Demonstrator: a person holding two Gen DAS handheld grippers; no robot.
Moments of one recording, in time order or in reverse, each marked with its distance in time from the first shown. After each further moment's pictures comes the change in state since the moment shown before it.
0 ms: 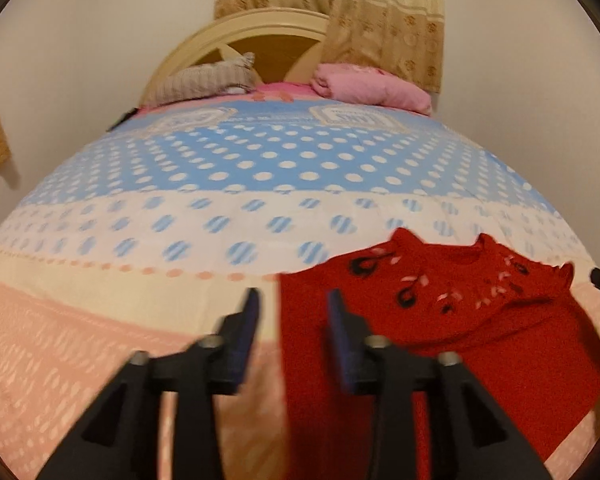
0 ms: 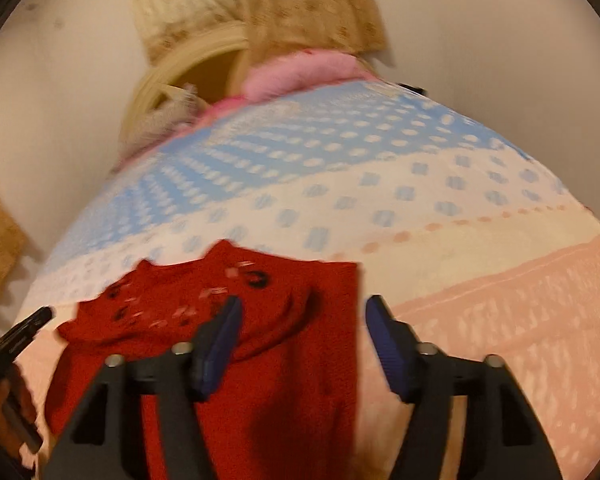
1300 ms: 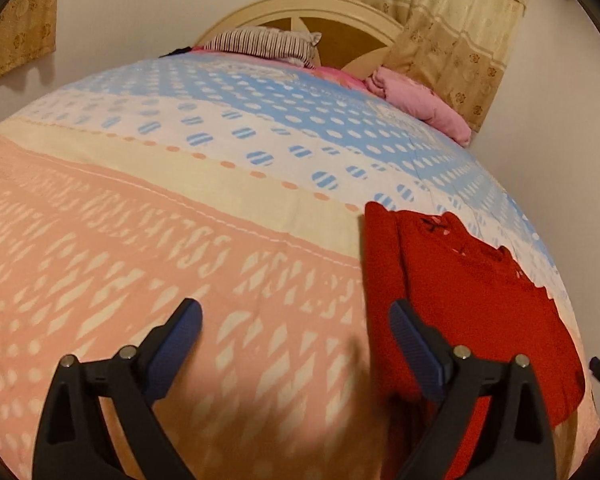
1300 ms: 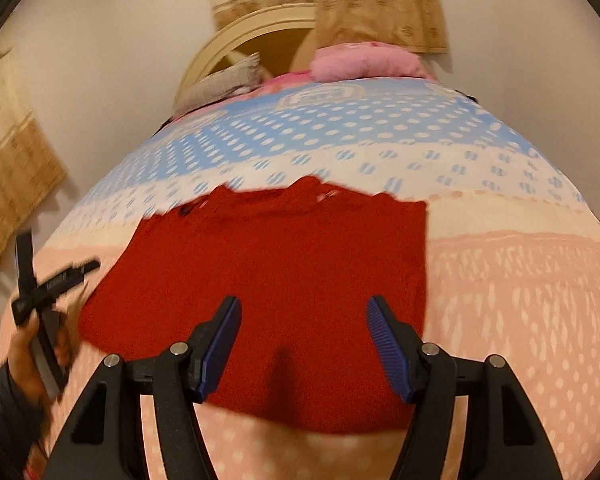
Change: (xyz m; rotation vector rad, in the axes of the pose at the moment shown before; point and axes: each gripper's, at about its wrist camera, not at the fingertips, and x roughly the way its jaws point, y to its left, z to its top) left arm -0.007 0.068 -0.066 -0.304 0.066 -0.053; right arm -0.050 0.060 -0.060 -0.186 0.083 0.090
